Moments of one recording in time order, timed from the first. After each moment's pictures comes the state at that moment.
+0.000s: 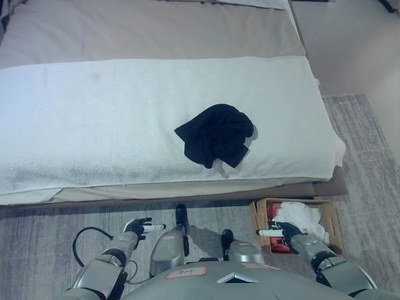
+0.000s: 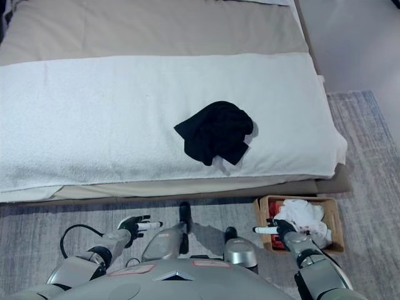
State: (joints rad) left arm -0.15 0.29 -0.27 1.30 -0.16 0.04 -0.03; right arm -0.10 -0.37 0.33 1.29 0.15 0.04 0.13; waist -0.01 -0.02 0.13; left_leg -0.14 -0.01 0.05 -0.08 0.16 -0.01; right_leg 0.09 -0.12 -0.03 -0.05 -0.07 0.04
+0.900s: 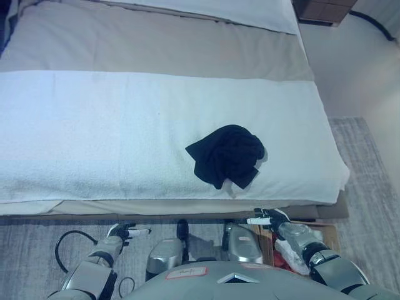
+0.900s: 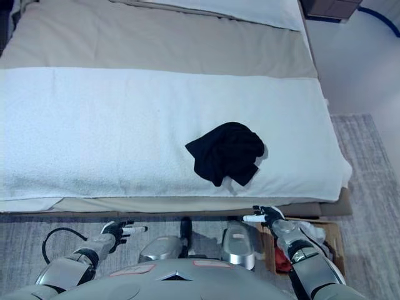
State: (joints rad) left arm -0.11 0.37 -0.24 1.34 -0.16 0.05 -0.03; right arm -0.14 -0.33 0.35 1.19 0.15 0.05 0.14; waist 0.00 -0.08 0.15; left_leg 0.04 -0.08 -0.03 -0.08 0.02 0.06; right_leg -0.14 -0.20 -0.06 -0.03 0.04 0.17
